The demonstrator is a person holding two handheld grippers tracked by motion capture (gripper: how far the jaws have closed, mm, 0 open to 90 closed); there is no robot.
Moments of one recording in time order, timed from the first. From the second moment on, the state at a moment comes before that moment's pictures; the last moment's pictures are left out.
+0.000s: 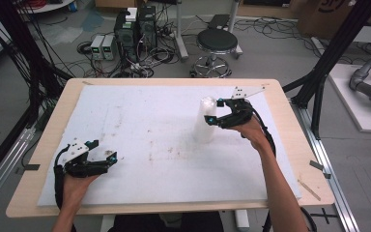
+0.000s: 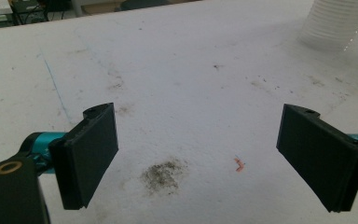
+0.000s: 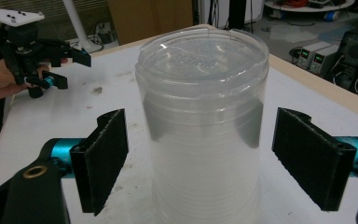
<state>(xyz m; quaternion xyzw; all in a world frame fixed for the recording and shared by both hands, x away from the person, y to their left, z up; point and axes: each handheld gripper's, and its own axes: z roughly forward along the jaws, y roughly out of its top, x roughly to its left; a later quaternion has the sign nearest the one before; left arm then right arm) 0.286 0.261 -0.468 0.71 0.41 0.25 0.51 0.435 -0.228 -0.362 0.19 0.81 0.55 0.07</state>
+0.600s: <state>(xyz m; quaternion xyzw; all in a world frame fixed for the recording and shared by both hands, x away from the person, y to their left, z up) 0.286 0.261 -0.468 0.71 0.41 0.25 0.52 0.437 -0.220 -0.364 0.20 0.81 0.54 0.08</state>
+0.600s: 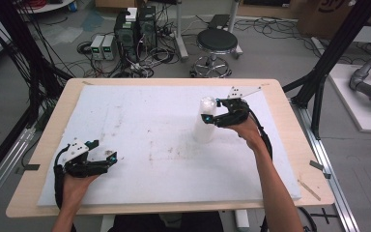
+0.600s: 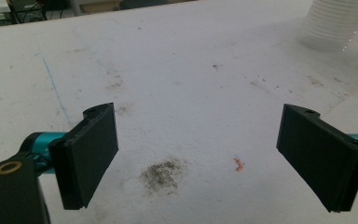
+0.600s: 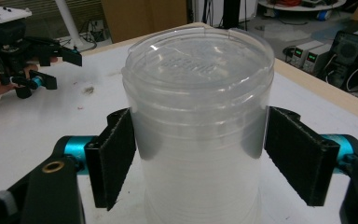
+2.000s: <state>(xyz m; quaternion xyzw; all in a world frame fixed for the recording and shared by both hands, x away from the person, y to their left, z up) 0.287 0.260 -0.467 0.71 0.41 0.25 0.51 0.433 -0.218 -0.353 0.20 0.80 0.56 0.10</state>
